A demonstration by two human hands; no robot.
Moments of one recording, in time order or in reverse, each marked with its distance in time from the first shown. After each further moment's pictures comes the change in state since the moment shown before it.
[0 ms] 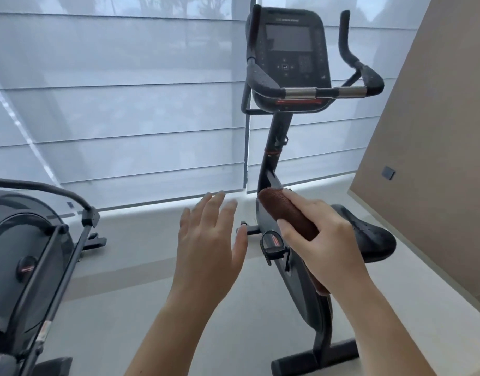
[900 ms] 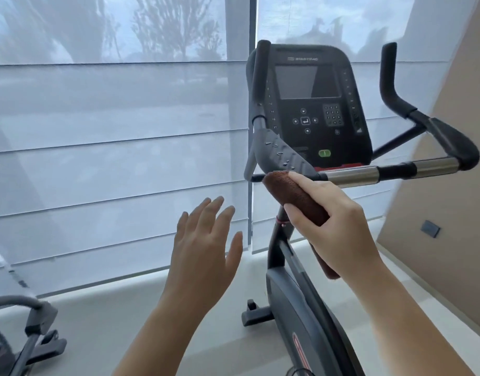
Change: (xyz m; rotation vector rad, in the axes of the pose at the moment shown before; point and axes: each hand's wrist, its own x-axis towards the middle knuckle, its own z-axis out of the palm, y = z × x) left_hand 0.336 -0.155 0.236 0.013 0.005 0.112; right_hand 0.411 0.134 0.109 -0.034 0.144 -0.244
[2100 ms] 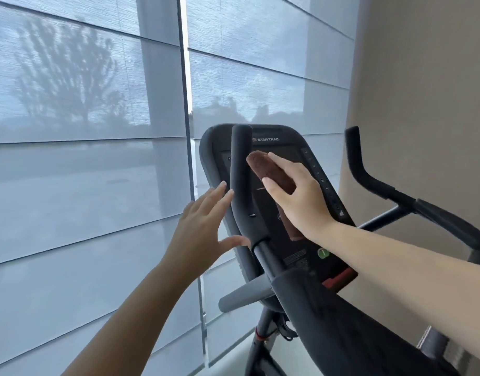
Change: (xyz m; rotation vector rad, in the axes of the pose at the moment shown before) left_hand 0.353 -0.147 0.177 -0.313 -0.046 0.447; right_hand 0.321 0.131 0.109 -0.127 0.303 0.065
